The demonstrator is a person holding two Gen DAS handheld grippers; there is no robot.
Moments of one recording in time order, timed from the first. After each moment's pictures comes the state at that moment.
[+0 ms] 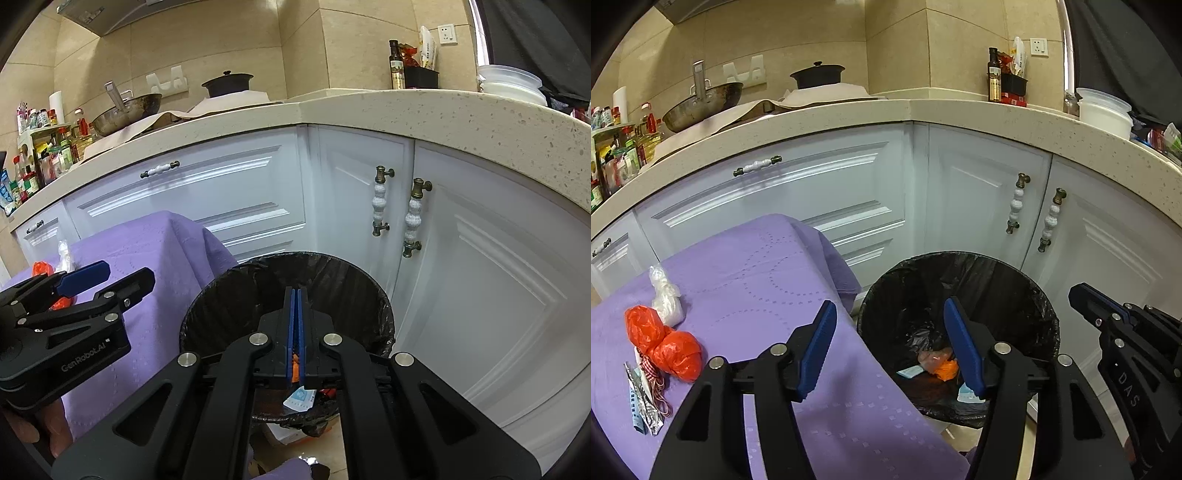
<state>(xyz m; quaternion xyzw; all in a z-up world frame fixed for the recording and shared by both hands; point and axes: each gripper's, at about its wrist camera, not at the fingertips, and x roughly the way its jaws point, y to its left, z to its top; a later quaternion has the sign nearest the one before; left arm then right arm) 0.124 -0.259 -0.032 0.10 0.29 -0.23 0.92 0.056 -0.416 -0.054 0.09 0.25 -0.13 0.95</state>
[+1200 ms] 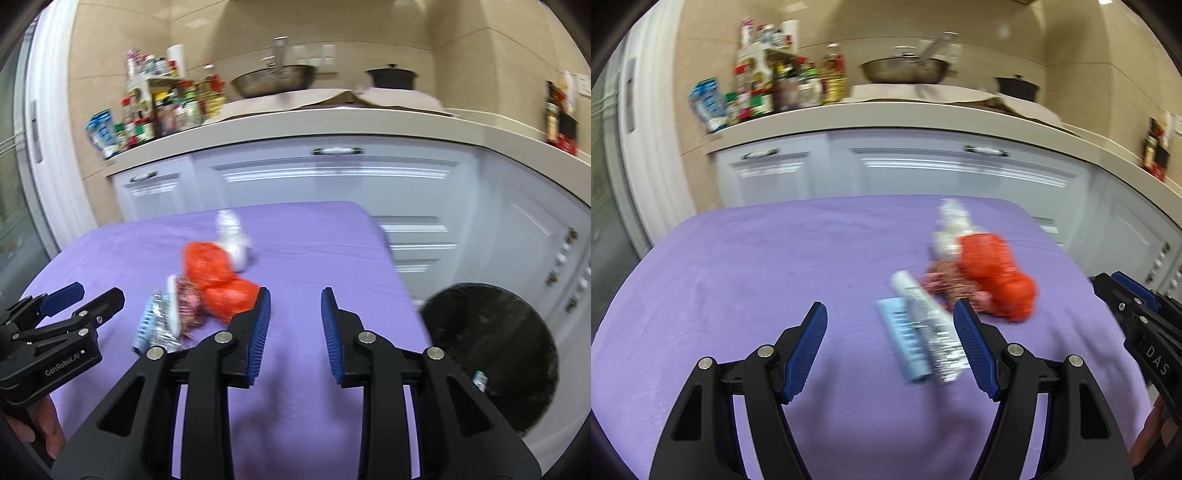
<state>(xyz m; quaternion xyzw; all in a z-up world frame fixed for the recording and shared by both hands) 0.124 -0.002 -0.025 -0.01 0.31 0.02 0.95 0.131 -0.201 -0.030 0.03 0.27 0.08 0.96</state>
